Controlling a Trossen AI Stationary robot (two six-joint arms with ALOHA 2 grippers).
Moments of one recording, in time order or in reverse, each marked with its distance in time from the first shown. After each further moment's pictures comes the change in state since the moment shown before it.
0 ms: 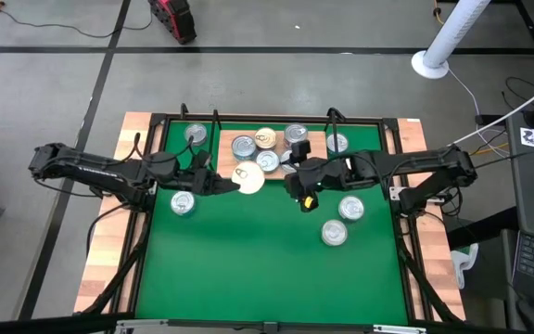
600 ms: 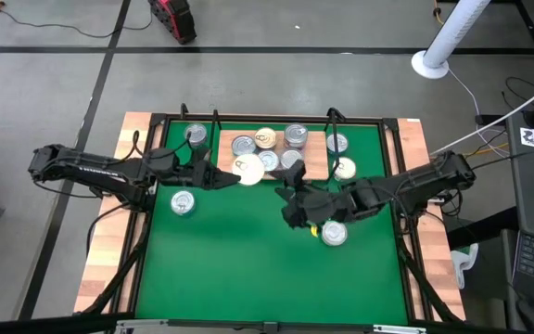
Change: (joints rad) left arm 0.041 0.003 0.000 0.049 -0.002 -0.040; right arm 0.191 0.039 -0.022 0.277 0.384 -0.467
